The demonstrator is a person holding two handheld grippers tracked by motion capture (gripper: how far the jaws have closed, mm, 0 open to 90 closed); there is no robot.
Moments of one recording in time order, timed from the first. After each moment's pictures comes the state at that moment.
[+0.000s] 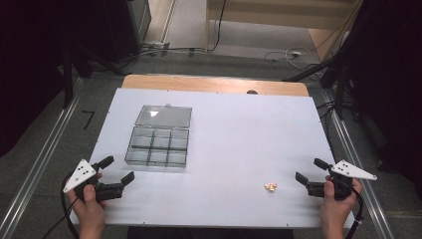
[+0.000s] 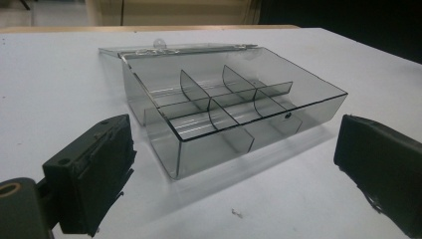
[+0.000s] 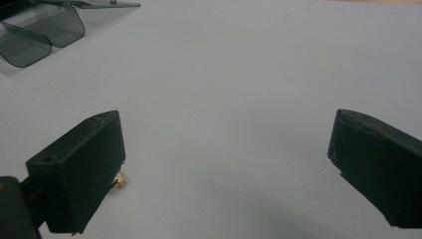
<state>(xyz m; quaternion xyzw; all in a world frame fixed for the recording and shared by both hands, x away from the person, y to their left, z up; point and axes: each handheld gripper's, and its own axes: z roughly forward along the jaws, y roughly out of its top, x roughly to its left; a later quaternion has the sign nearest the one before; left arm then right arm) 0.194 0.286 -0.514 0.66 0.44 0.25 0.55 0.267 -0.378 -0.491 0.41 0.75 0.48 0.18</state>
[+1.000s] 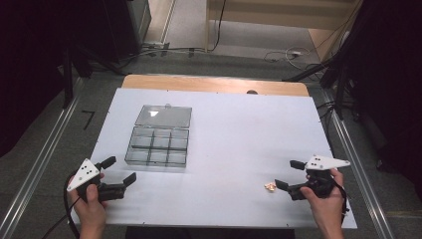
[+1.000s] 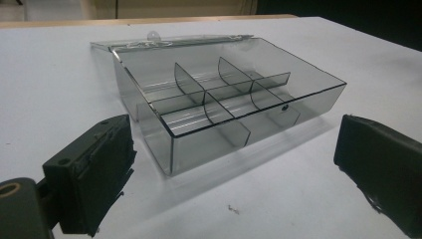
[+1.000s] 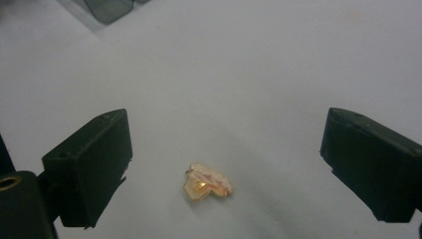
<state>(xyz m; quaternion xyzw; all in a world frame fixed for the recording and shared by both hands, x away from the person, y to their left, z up) 0.196 0.282 -0.515 0.68 0.44 0.24 0.54 0.265 -0.312 -0.458 0.33 0.84 0.41 0.10</state>
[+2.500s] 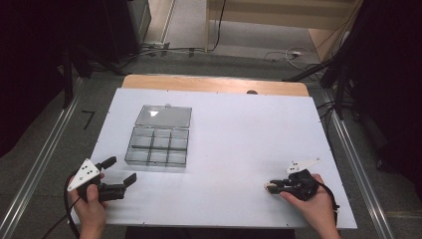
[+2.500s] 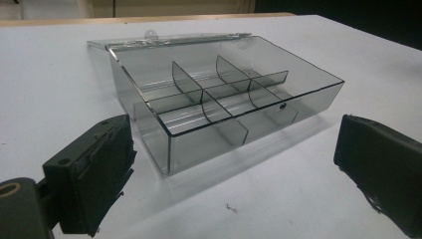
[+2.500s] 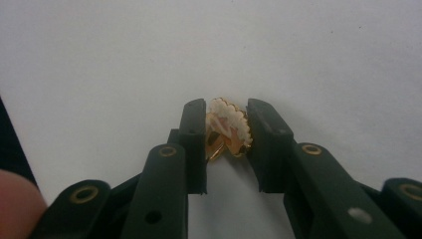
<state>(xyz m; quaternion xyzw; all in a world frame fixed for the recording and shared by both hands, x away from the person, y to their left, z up) 0.196 0.282 -0.515 0.68 0.44 0.24 0.53 0.277 -0.295 -0.494 0.32 0.90 0.31 0.00</state>
